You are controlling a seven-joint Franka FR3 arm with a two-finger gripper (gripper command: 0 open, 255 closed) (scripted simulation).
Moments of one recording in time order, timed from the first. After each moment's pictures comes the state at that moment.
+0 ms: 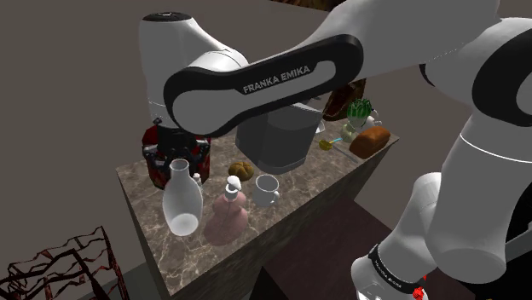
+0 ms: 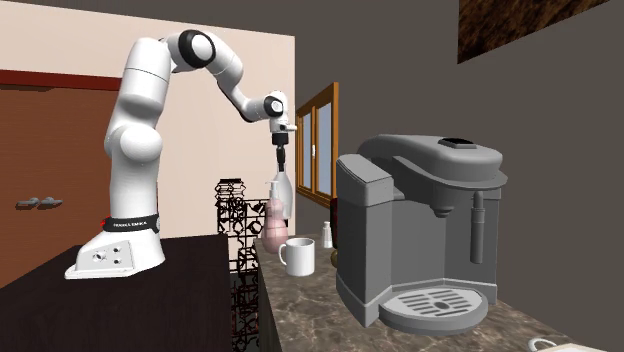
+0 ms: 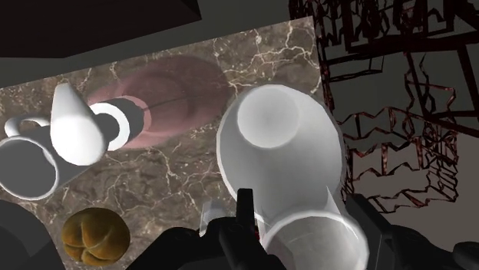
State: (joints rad) arm 0.47 0.22 0.21 -1.85 -0.11 2.09 1.01
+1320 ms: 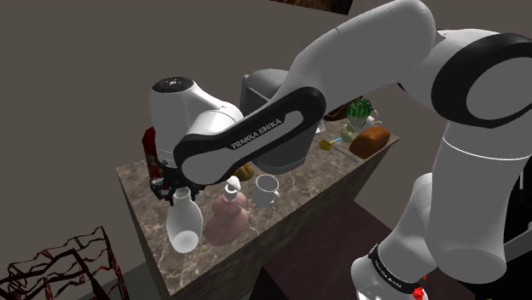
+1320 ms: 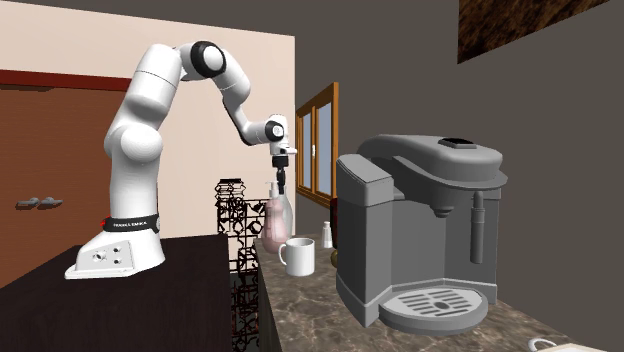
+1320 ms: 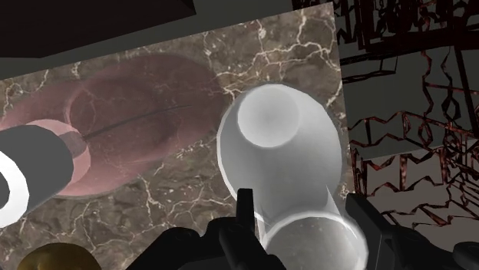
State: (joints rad) arm 0.48 0.35 0.19 -1.96 -0.15 2.32 1.04
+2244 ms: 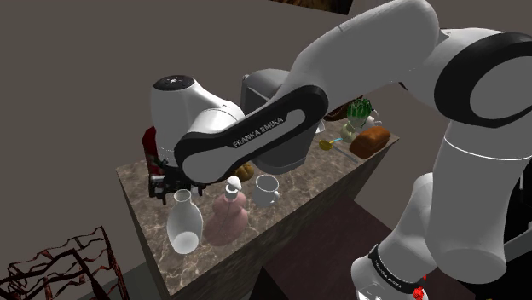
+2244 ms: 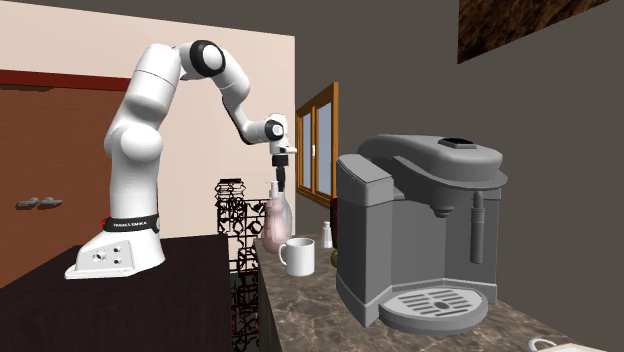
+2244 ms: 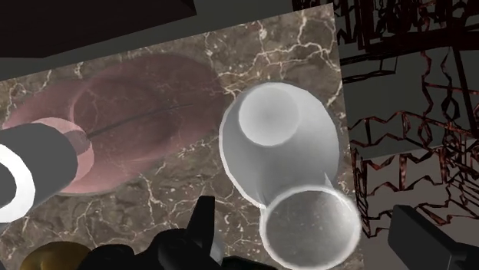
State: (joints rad) arm 0.48 0.33 0.19 -1.96 -0.15 2.31 1.04
